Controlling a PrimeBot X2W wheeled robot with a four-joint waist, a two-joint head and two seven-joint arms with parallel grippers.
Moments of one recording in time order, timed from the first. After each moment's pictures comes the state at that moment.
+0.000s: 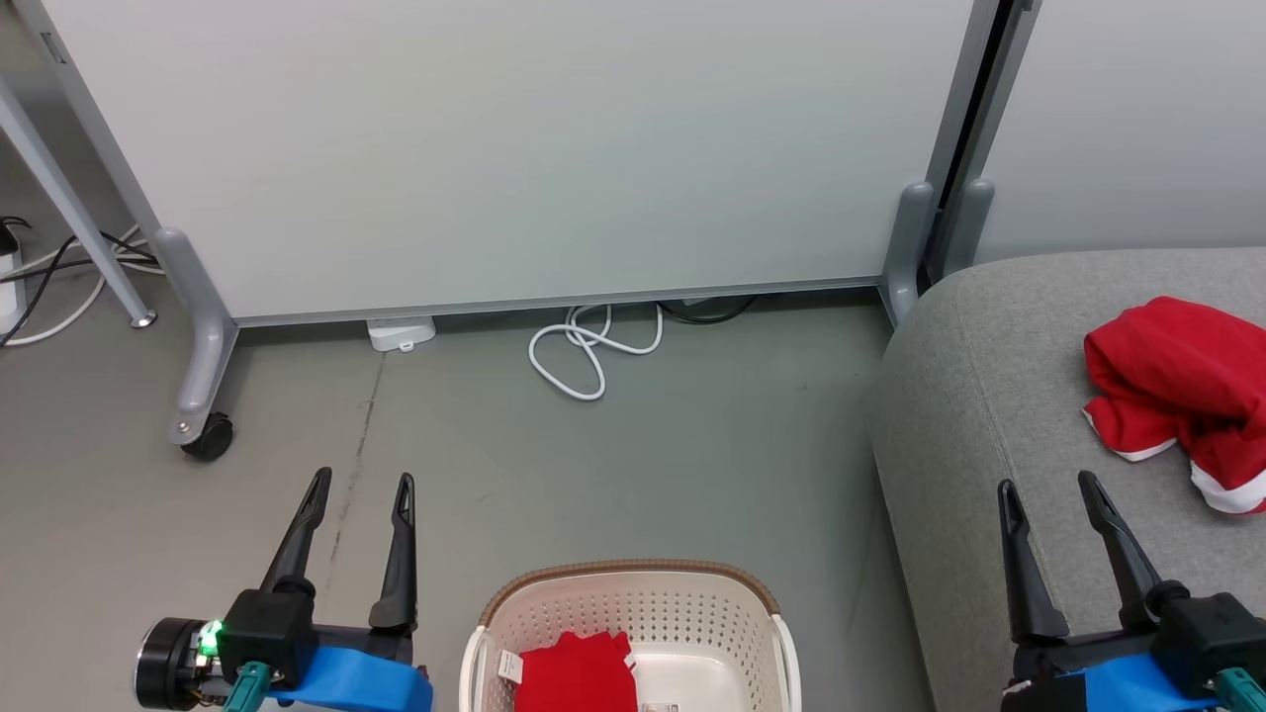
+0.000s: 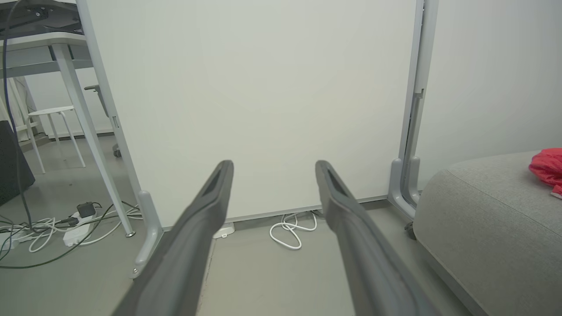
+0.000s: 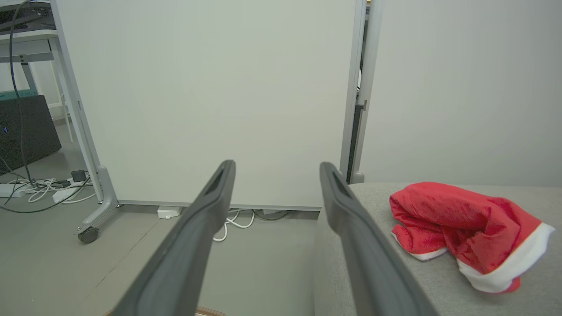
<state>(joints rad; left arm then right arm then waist) -0.02 0.15 -0.16 0.18 -0.14 -0.02 -0.26 0.05 -0.05 -0.07 0.07 0.06 0.13 -0.26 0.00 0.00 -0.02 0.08</state>
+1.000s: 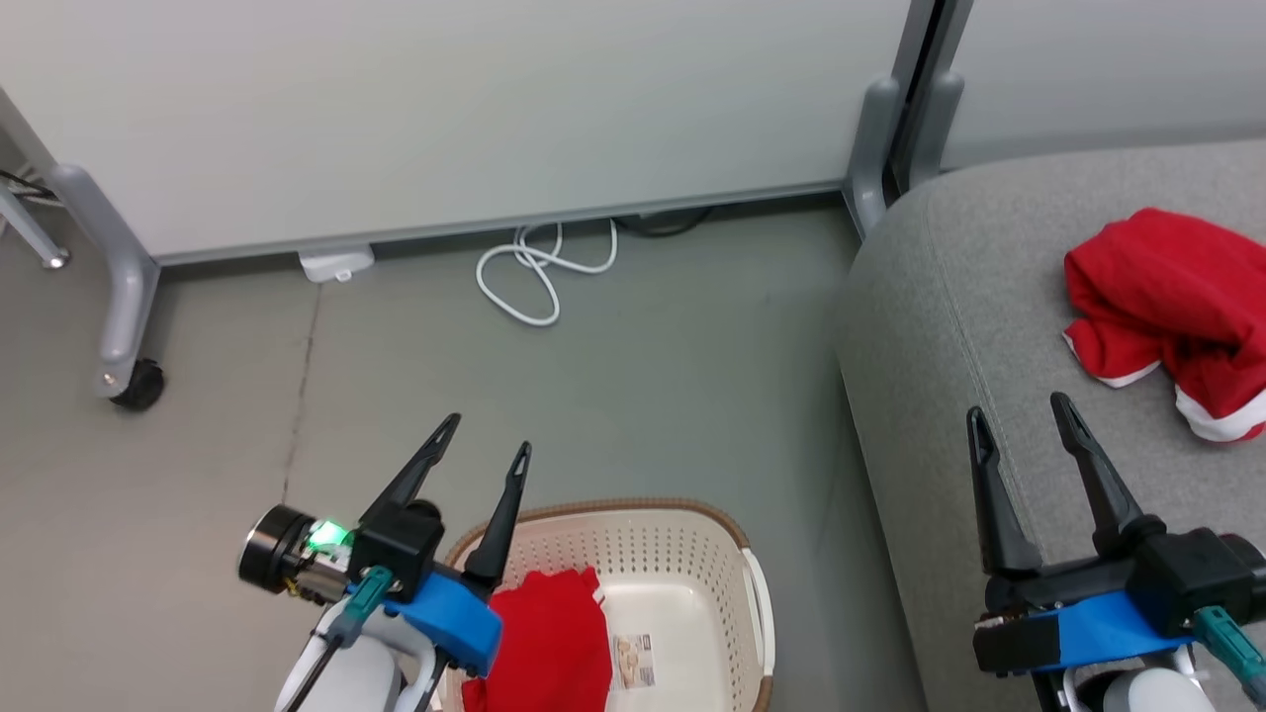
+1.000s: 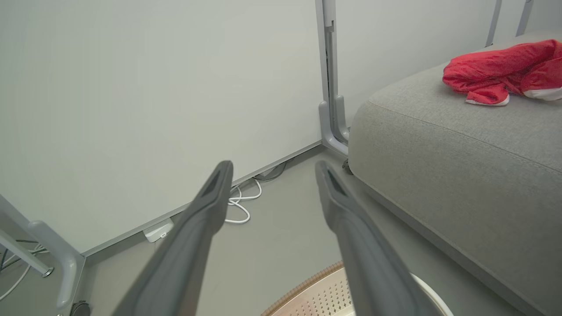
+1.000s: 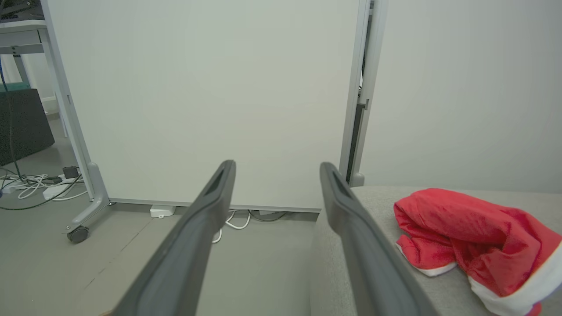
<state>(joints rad) -0.22 0.17 -0.32 0.40 -0.06 -0.12 -0.26 -0.05 -0.05 -0.02 0.06 0.04 0.13 -0.26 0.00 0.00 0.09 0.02</state>
